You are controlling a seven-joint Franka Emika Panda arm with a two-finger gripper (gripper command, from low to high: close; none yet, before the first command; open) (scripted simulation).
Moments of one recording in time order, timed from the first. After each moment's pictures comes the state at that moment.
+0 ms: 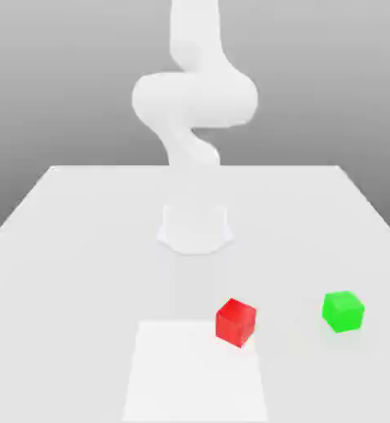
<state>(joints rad) -0.02 -0.74 0.05 -2.36 0.00 2.35 0.87</state>
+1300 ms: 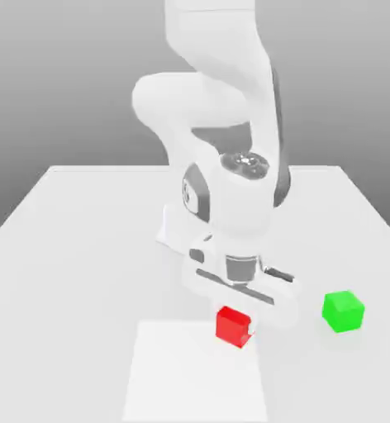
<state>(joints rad) 0.00 0.16 0.15 -2.87 -0.22 3.03 1.76</state>
